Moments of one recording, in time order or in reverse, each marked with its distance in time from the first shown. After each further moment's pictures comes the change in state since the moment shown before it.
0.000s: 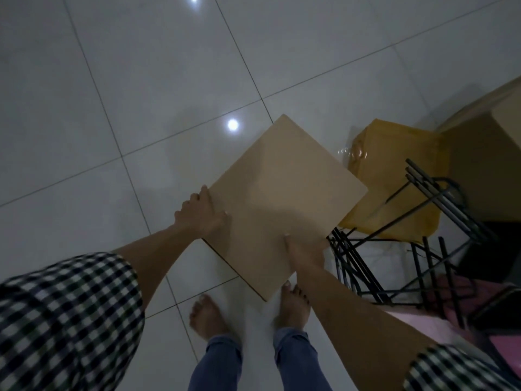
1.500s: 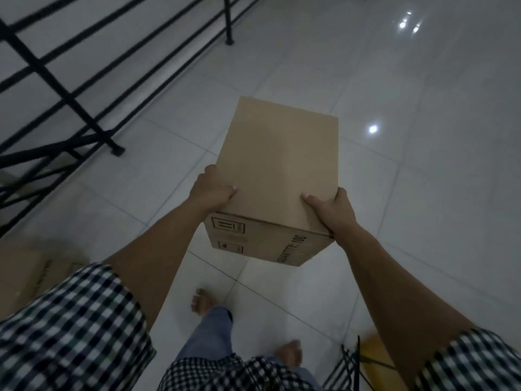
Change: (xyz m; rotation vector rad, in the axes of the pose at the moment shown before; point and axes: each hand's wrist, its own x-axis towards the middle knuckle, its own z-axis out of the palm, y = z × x) left_hand -0.444 -0.282 -0.230 -1.114 0.647 -0.474; right_hand -0.470 -0.203 0.062 -0.510 -0.432 -0.981
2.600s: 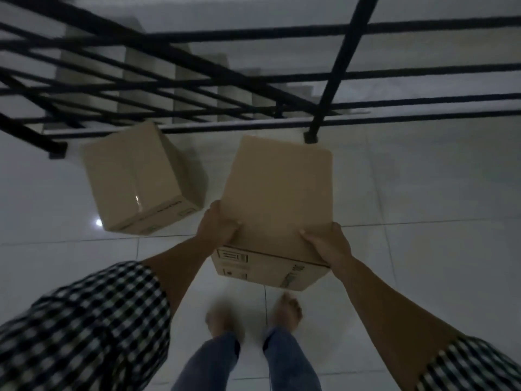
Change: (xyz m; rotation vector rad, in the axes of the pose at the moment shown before) left_hand 0.216 -0.439 -0.233 -0.593 0.436 -0.794; right_hand 0.152 -0.185 0.641 -0.743 -0.794 -0.153
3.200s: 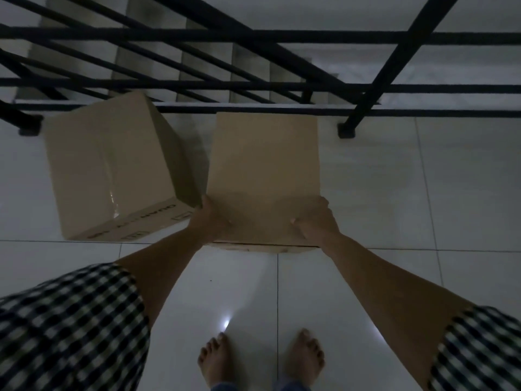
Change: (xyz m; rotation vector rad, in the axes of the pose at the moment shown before) left_hand 0.184 -0.075 0.006 0.009 -0.006 -0.113; right_hand 0.207 -0.031 0.154 -0.314 -0.059 -0.158
